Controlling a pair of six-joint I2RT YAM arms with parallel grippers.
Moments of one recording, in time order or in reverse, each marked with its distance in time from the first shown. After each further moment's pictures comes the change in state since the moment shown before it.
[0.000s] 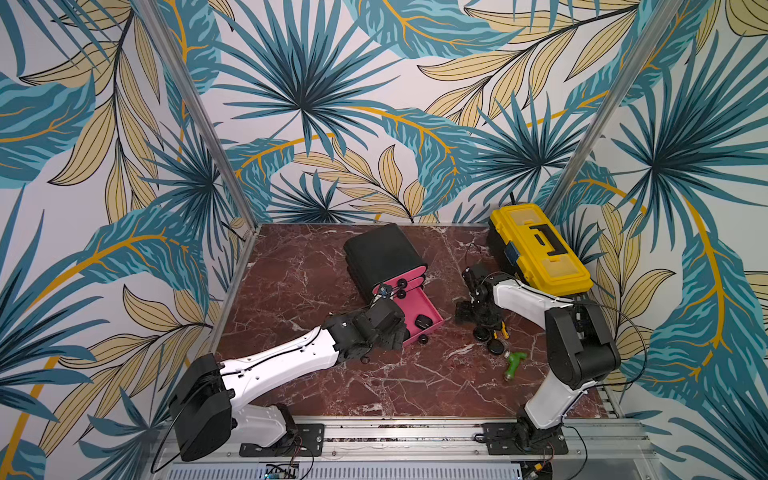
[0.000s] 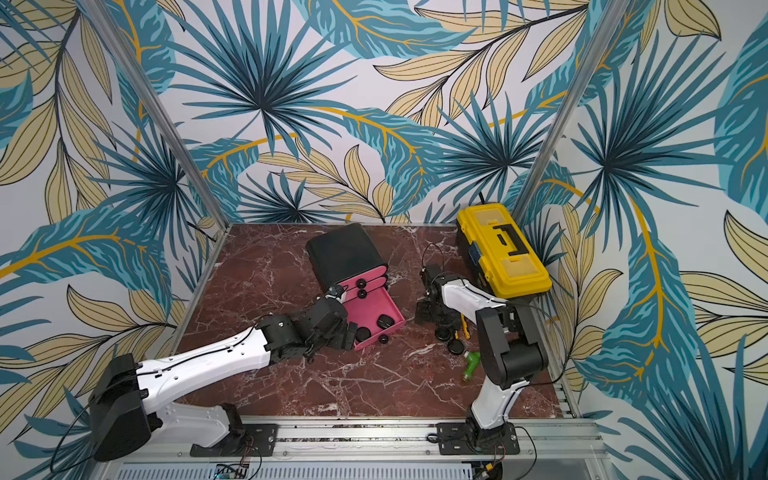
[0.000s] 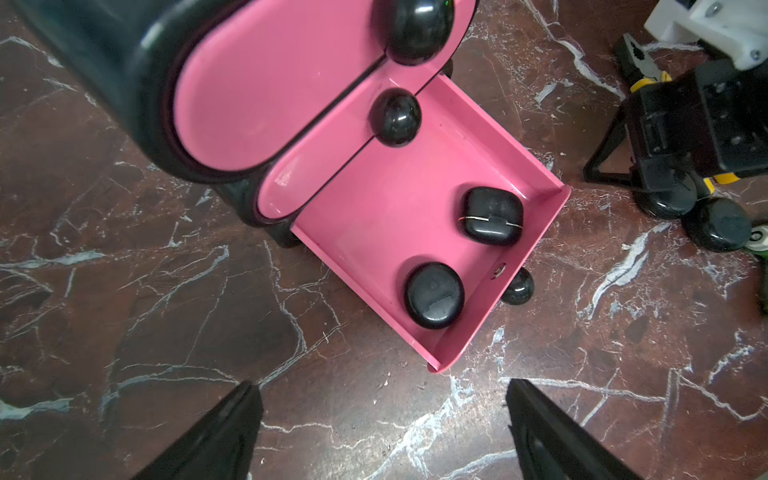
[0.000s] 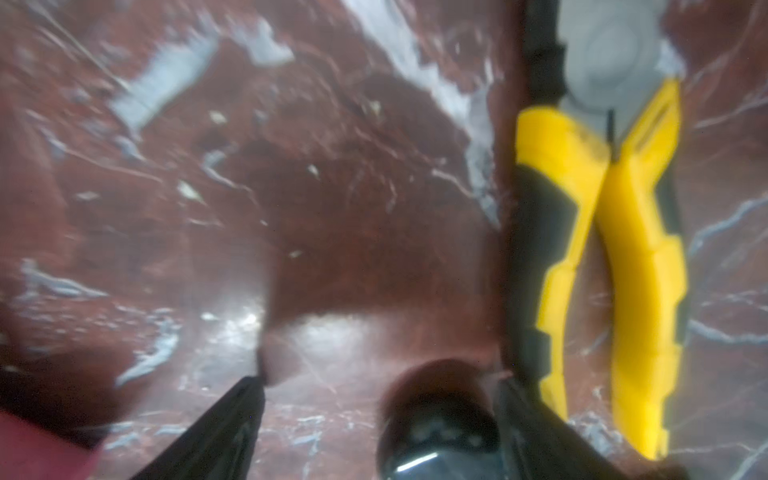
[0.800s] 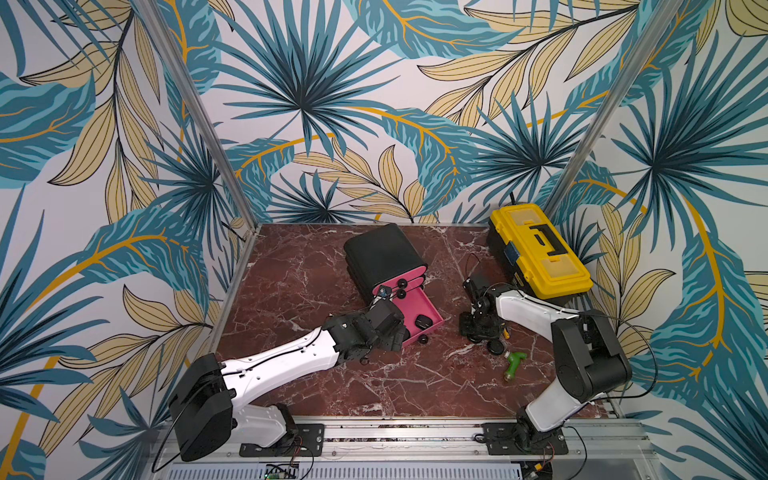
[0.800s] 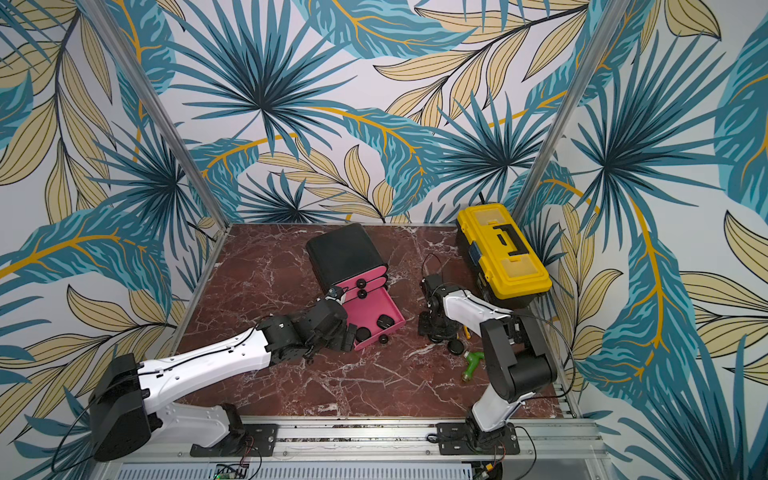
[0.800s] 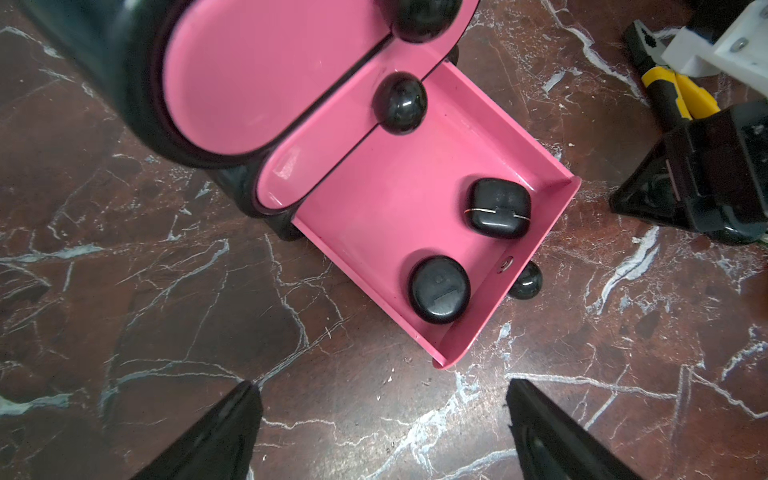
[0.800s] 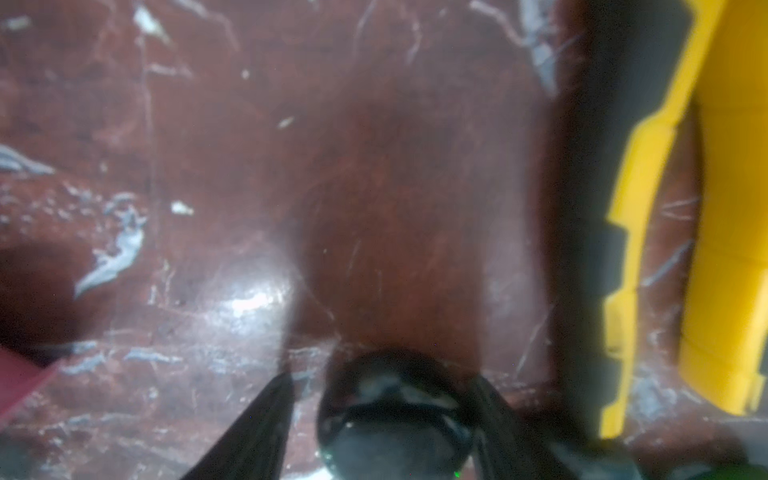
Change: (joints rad) left arm 0.000 0.000 -0.017 0.005 0.000 0.000; right arm 0.035 -0.087 -0.114 0.017 -0.050 0.009
